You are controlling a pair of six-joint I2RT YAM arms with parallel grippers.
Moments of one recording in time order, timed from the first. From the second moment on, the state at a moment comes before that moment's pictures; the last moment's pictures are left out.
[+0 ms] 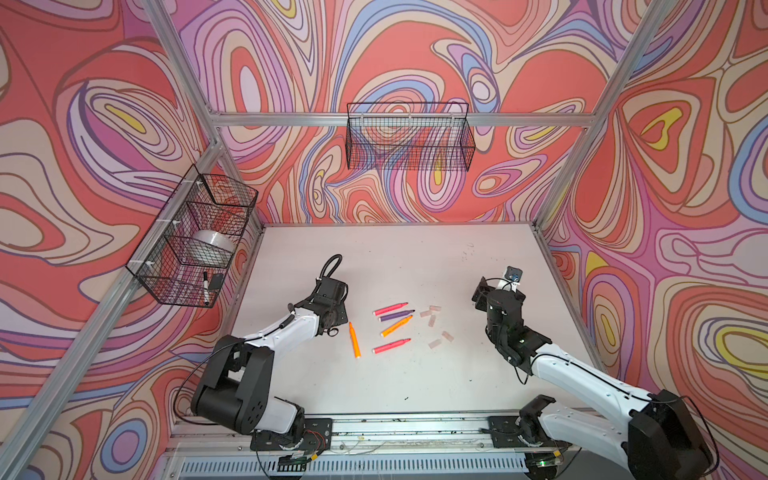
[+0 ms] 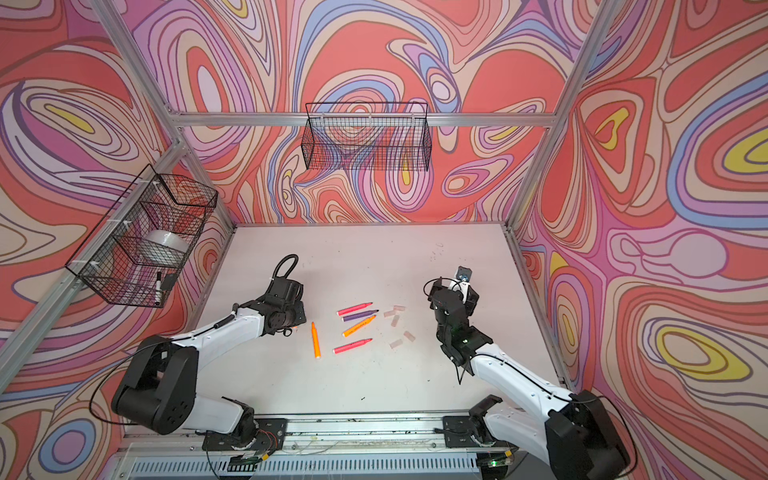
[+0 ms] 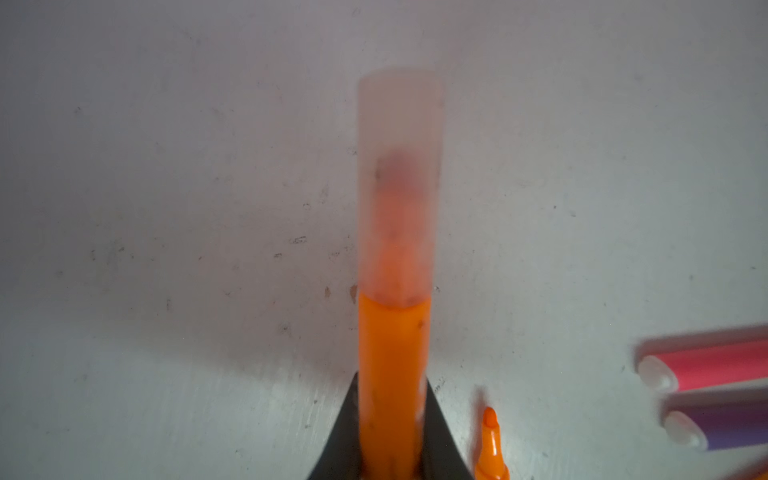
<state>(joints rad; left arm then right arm) -0.33 1.49 0.77 -0.39 -0.21 -0.57 0.47 1.09 0.51 0.18 0.74 0.39</state>
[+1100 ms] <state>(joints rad) -0.31 1.67 0.87 -0.37 -0.23 -0.75 0.45 1.13 0.50 0.16 0.73 0.46</state>
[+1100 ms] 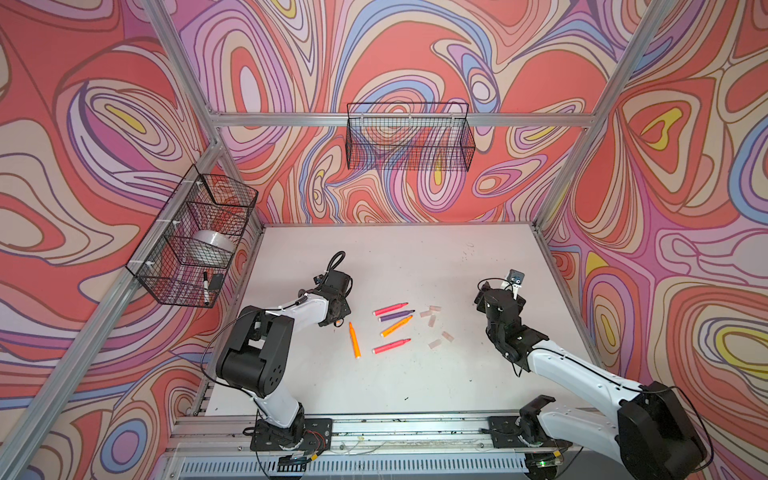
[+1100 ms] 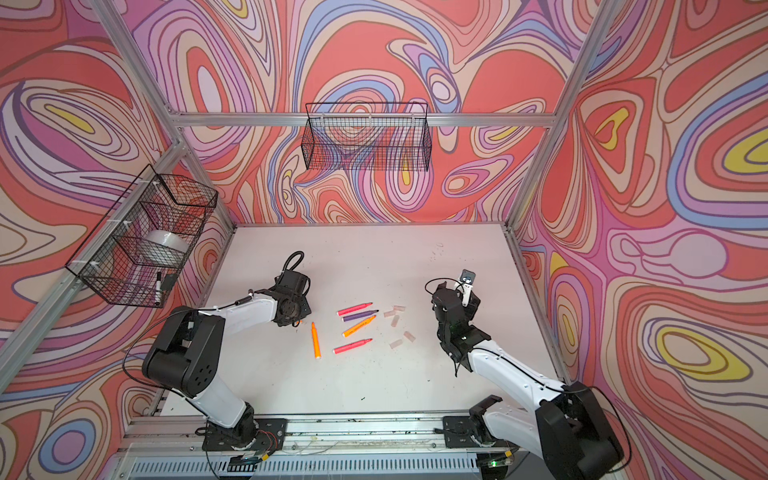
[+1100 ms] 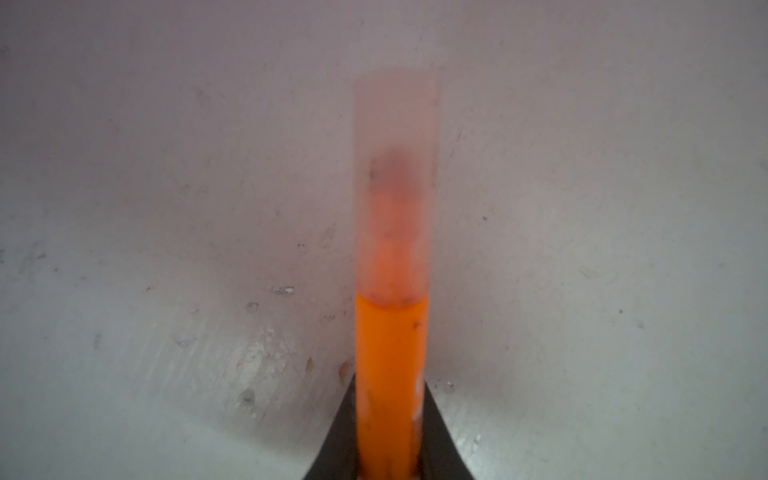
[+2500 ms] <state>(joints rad) -0.69 1.04 0.46 -0.46 -0.25 -0.86 0.45 1.12 0.49 0.16 0.71 0.46</state>
